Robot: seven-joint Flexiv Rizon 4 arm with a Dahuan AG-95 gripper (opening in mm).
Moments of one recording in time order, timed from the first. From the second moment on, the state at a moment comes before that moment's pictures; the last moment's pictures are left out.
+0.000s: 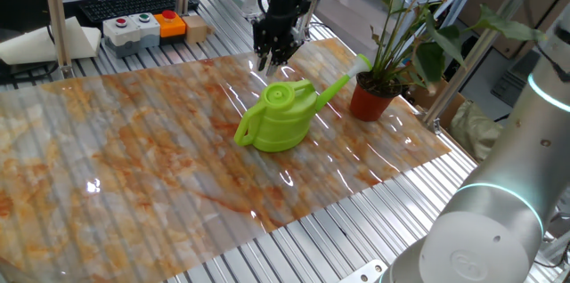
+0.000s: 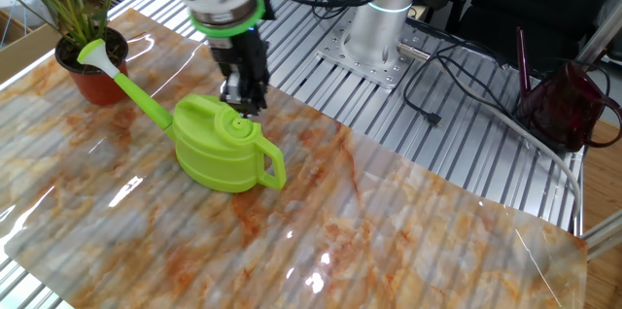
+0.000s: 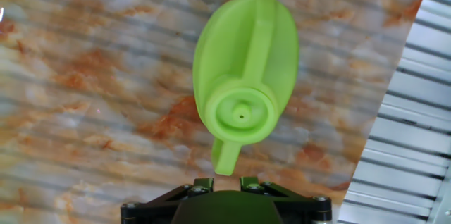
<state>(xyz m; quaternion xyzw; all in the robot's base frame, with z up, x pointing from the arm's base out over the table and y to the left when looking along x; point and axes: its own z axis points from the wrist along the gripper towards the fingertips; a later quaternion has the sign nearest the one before) 0.531 -0.010 0.232 -0.60 -0.79 -0.04 0.08</state>
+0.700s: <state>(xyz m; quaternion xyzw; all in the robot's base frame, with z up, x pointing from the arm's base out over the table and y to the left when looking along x) 0.529 0.002 0.220 -0.62 -0.78 -0.03 0.07</state>
